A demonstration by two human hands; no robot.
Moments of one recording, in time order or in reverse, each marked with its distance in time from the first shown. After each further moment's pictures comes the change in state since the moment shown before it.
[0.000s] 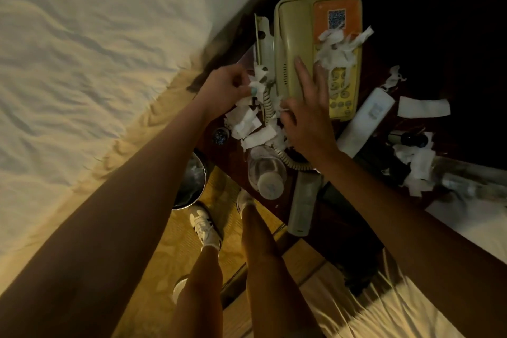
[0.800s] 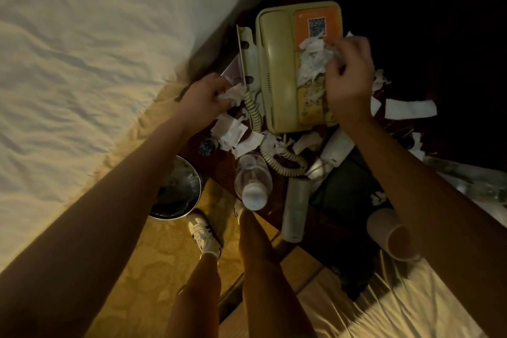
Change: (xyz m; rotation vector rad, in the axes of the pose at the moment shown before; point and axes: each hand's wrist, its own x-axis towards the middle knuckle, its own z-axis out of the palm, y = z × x) left_hand -0.009 0.003 -0.006 0.242 0.044 0.085; right_hand 0.053 0.062 -0.048 0.209 0.312 0.285
